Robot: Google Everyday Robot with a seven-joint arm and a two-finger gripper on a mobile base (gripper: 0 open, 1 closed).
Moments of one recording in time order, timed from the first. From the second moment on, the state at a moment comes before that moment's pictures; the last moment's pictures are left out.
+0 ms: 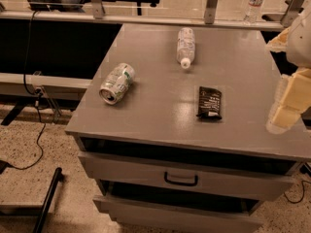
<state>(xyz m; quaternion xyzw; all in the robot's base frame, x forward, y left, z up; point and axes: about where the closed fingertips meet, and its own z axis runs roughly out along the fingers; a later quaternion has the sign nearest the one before) 0.438 -0.217 0.976 -0.60 0.78 -0.03 0.16</state>
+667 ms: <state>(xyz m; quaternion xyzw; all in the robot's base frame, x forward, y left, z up) 0.441 -0.217 0.977 -0.60 0.78 -0.03 0.16</state>
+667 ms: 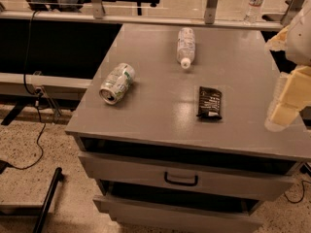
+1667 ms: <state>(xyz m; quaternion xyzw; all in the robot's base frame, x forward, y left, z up) 0.501 -0.196 0.932 -0.60 0.78 0.01 0.16</state>
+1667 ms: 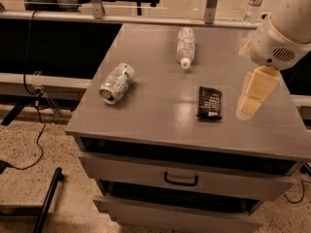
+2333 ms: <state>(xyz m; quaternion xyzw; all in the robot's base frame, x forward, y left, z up) 0.528 -0.170 0.887 -0.67 0.73 0.06 0.14</state>
